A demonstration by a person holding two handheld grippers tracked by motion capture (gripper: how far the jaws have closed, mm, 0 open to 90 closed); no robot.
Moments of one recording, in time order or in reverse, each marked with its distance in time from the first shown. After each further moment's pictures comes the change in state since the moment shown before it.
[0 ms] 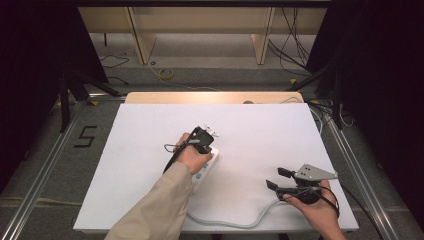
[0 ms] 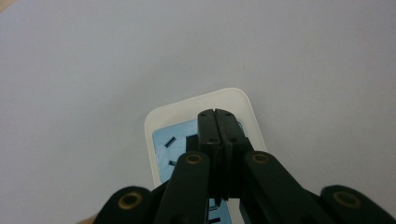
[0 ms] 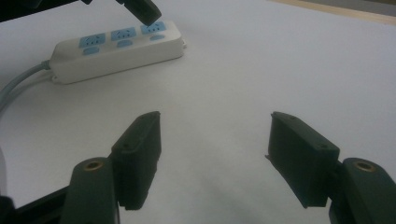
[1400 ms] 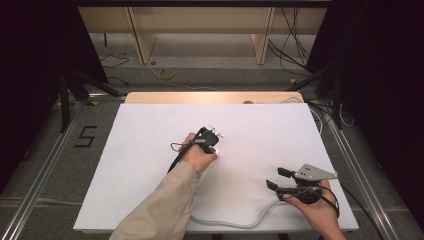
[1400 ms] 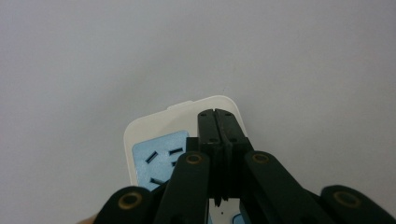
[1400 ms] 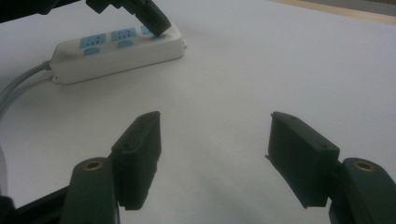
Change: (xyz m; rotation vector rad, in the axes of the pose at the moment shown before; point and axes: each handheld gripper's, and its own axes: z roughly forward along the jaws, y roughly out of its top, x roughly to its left) left arm -0.007 0.007 0.013 0.038 -0.014 0.010; right arm 0.000 0.000 0.000 -0.001 0.002 -0.002
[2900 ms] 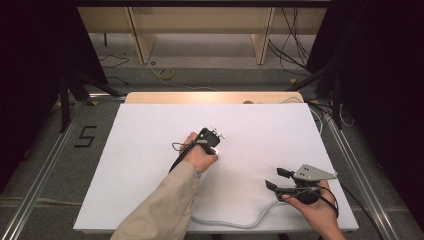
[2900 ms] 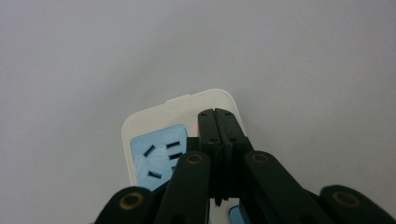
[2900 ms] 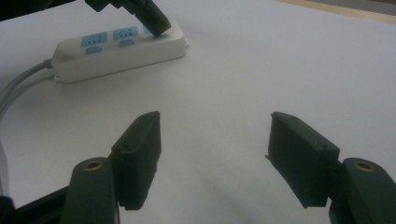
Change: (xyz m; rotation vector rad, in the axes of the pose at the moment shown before) left arm -0.004 0.002 -0.001 0.038 0.014 0.020; right arm 0.001 0.000 0.001 0.003 0.004 -0.007
